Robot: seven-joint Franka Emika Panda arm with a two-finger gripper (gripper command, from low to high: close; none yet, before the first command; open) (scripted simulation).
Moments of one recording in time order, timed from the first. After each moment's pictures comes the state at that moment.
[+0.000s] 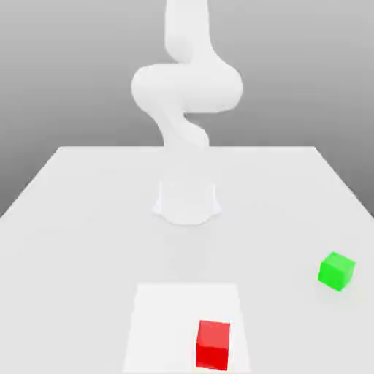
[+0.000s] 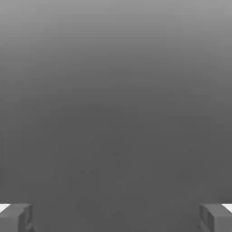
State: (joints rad) arm -0.01 -0.71 0.02 -2.32 -0.01 2.34 0.83
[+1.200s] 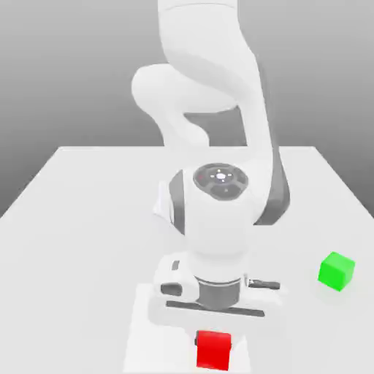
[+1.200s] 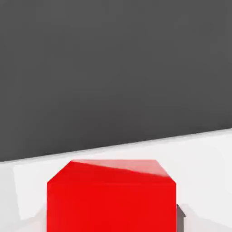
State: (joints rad) arm -0.01 0.38 0.08 -2.47 -0.10 2.85 1.09
